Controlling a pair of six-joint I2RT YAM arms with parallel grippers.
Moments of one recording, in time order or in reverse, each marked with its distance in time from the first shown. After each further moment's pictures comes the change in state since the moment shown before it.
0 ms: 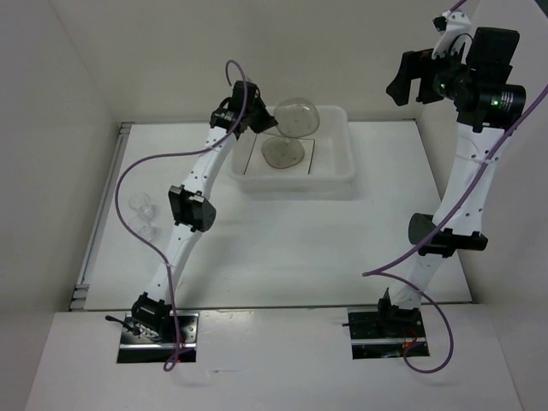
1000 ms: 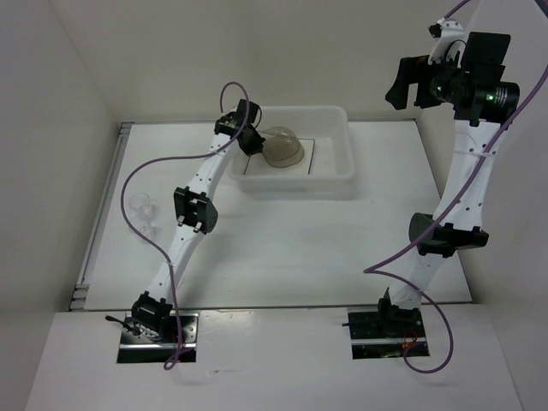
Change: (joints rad) left arm -0.003 0.127 0.025 -0.291 -0.217 -0.112; right arm -0.019 -0.004 -0.099 -0.006 0.014 0.000
